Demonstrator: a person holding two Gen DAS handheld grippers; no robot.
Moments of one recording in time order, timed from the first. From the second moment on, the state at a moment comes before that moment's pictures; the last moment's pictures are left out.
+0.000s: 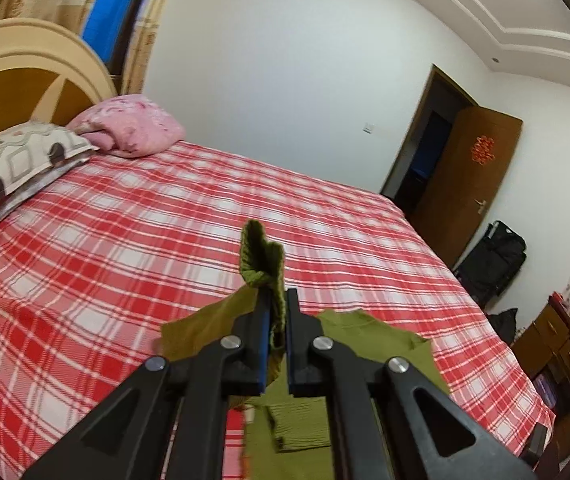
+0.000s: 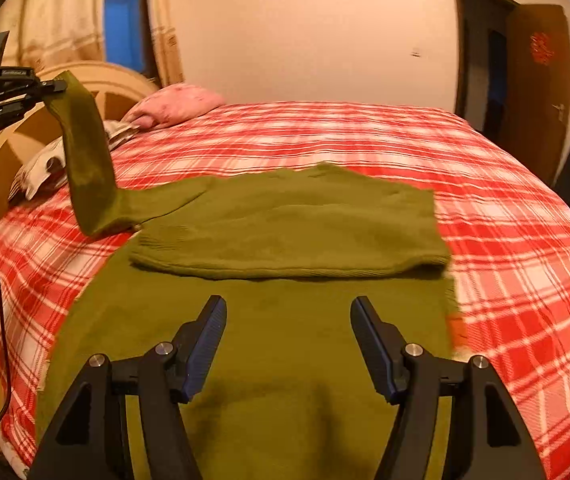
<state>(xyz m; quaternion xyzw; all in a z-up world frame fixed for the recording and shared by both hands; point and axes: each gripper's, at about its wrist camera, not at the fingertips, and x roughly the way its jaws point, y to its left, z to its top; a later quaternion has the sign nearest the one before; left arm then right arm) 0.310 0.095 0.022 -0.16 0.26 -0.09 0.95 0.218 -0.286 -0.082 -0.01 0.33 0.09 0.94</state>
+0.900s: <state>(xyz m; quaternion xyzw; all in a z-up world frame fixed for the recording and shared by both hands) 0.341 -0.112 -0.025 -0.09 0.33 -0.20 0.92 0.210 -0.389 -0.107 0.10 0.34 0.00 0.93</state>
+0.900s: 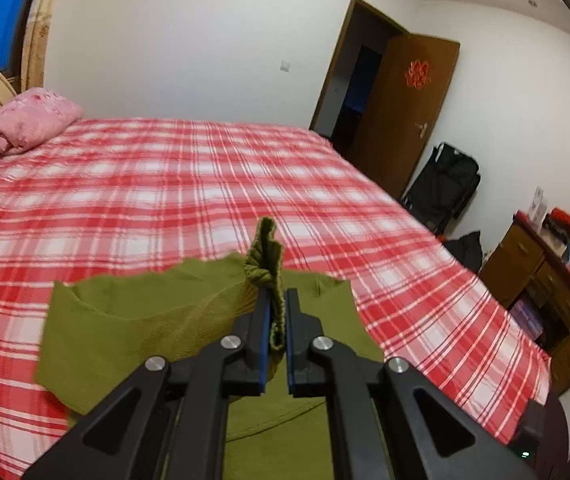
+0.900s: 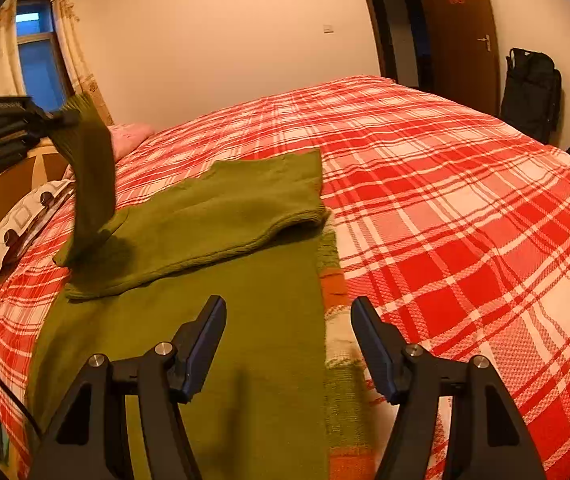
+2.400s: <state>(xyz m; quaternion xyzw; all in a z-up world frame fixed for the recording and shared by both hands) 0.351 0.075 -0.169 -0.01 0.43 0.07 0.90 0.323 -0.338 -0.103 0.06 0.41 0.04 0.91</state>
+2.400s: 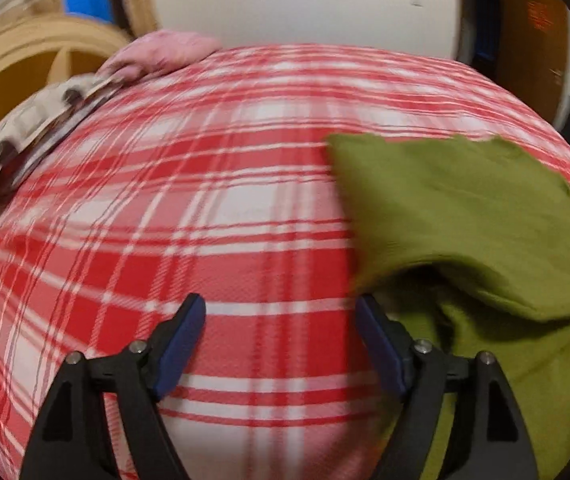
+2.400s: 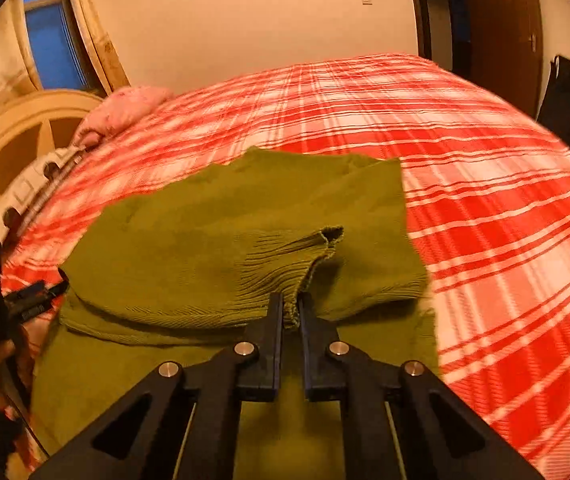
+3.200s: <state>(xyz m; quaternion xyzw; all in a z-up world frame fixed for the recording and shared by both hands) 0.390 0.022 -0.166 0.09 0.43 0.08 0.90 0.356 -0.299 -0.119 0.00 0.42 0.07 0.91</state>
